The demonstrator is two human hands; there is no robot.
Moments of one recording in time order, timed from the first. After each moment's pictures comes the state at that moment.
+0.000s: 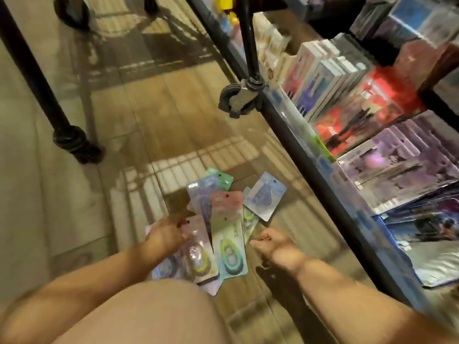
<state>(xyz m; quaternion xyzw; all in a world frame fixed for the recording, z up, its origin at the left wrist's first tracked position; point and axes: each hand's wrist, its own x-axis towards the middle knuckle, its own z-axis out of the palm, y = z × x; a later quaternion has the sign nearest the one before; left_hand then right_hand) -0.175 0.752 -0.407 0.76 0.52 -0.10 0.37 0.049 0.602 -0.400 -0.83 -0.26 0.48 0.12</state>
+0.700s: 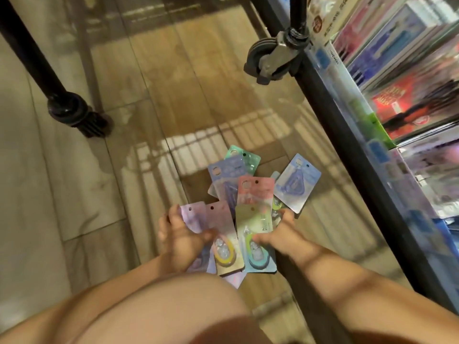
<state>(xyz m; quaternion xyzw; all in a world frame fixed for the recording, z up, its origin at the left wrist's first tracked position) -0.185 0.728 -0.453 0.56 0.71 0.02 0.42 0.019 0.649 -0.451 -0.86 -0.16 0.47 0.11</state>
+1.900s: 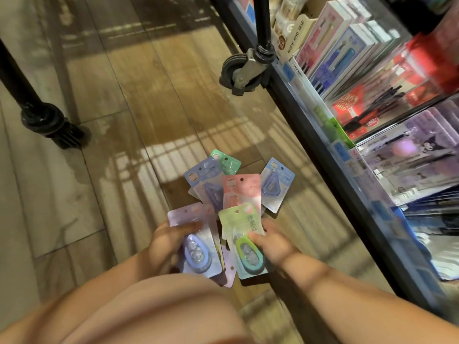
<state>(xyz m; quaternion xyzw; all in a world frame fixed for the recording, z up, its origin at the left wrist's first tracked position) -0.176 0.736 -0.437 0.26 0.61 0.14 0.74 0.015 0.620 -0.420 -0.76 -0.15 0.56 0.30</state>
